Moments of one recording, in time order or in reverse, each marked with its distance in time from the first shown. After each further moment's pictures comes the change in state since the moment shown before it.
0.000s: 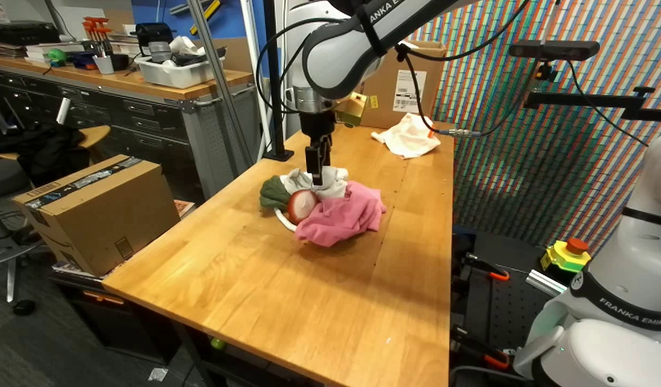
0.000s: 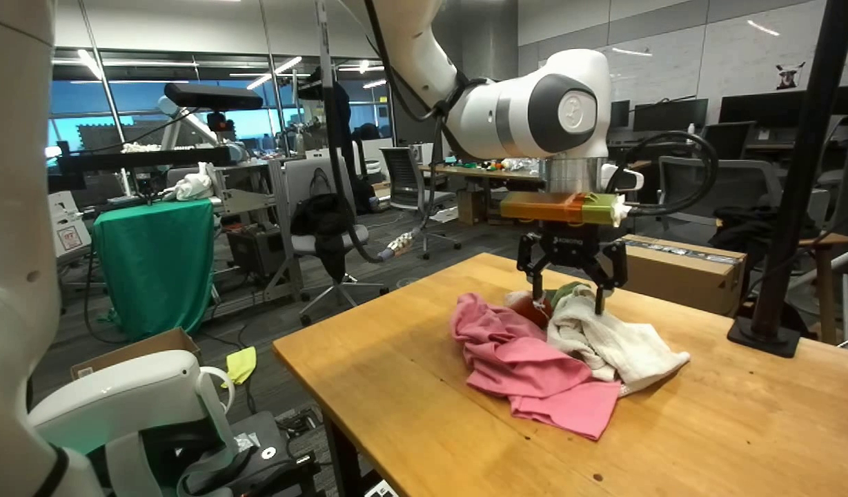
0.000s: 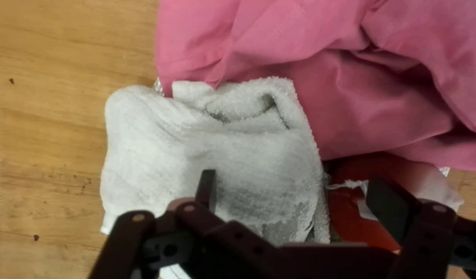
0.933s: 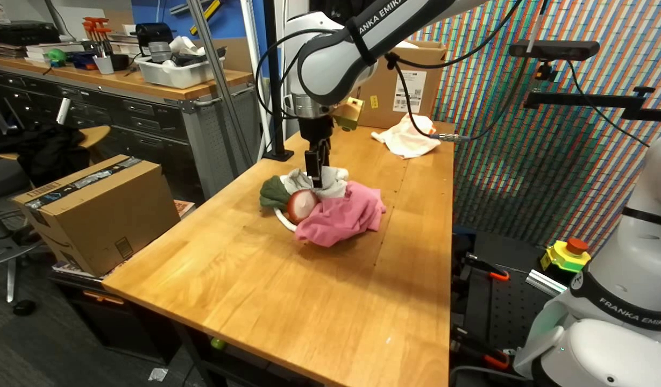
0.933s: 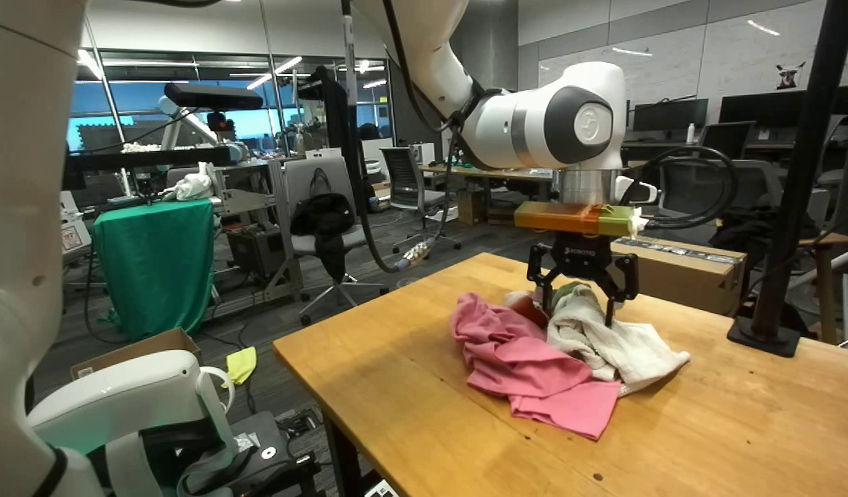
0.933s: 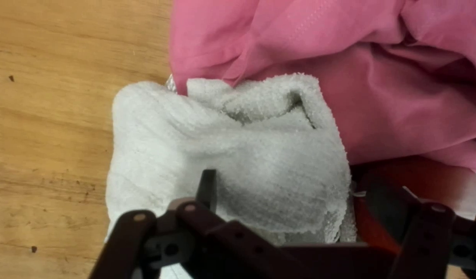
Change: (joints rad) arm -0.018 0.059 -0.003 0.050 0.000 -0.018 -0.026
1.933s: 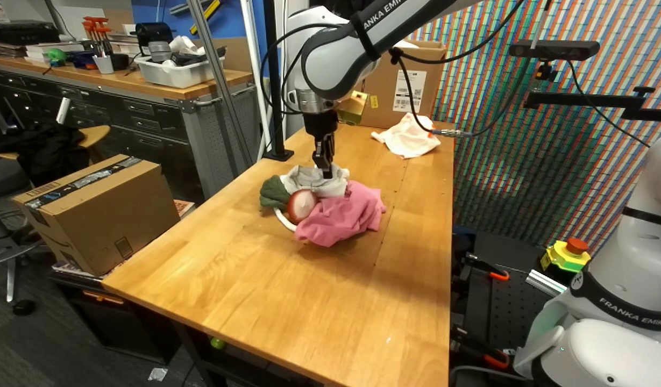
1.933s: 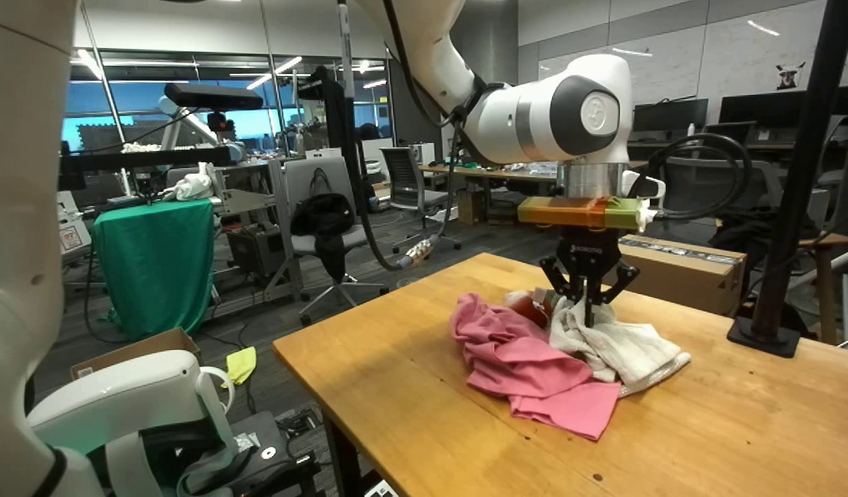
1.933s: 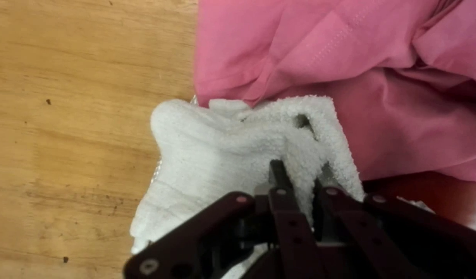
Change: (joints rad) arm -0.010 -0.018 -0.005 0.001 -0.038 -0.039 0.021
